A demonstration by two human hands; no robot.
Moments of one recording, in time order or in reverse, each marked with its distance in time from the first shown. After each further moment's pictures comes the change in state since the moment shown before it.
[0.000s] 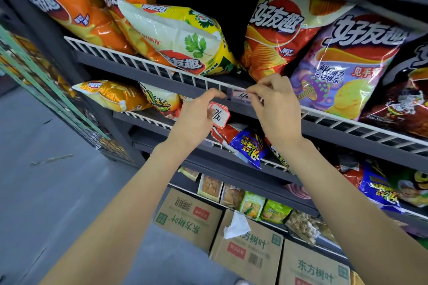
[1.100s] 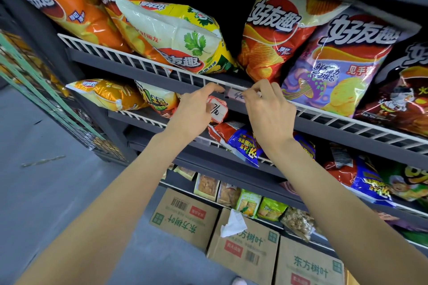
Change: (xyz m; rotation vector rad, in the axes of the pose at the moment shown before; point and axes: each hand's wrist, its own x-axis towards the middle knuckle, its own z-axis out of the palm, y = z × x) left_hand 0.011 -0.002 -0.004 0.077 -0.010 0.076; right_hand -0.010 -0.014 0.003 -0.521 -0.056 -0.093
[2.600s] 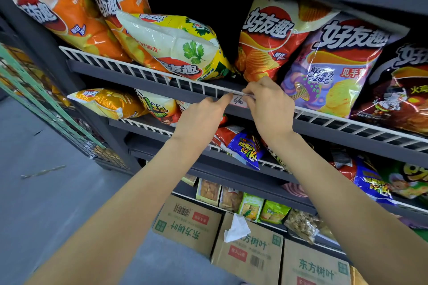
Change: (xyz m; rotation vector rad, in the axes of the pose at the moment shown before) left_hand -0.007 0.023 -0.003 0.515 -0.035 0.142; right_hand 0.018 0.008 0.005 0.324 -0.103 0.186
